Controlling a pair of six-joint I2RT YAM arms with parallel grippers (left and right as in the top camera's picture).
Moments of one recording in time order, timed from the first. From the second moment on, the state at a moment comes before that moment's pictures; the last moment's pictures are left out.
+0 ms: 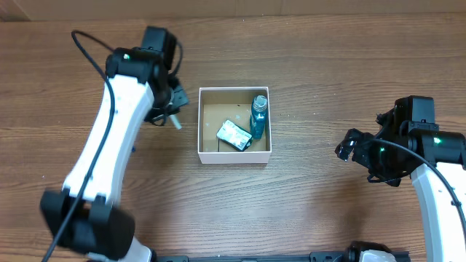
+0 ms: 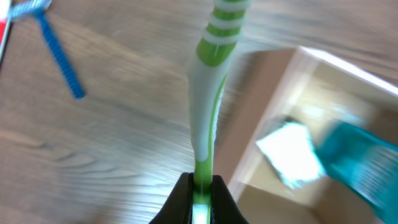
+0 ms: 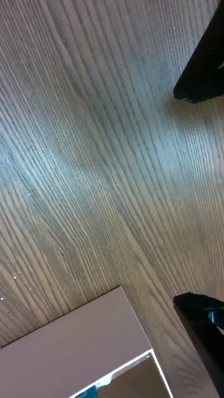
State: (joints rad) left arm -0.25 1.73 1.70 -1.30 -0.06 -0.65; right arm -0.13 1.21 1.11 -1.26 -0.22 0.33
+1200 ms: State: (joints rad) left arm -0.49 1.96 1.72 -1.23 -0.04 -0.58; right arm -0.13 1.21 1.11 -1.27 -0.22 0.33
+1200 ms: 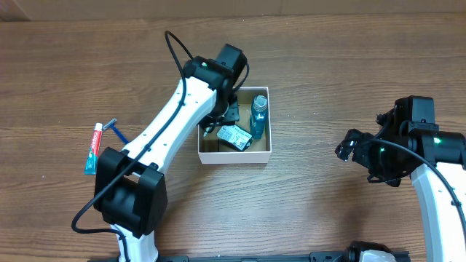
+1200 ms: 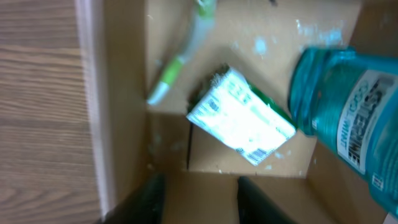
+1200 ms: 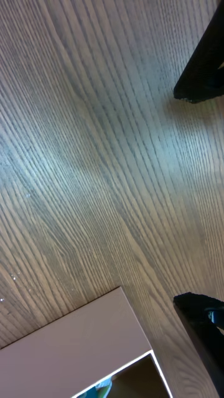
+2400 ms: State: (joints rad) left arm -0.44 2.18 1.85 -1.07 -0.09 -0.31; right arm -0.13 1.21 1.11 -1.27 -0.22 0.33
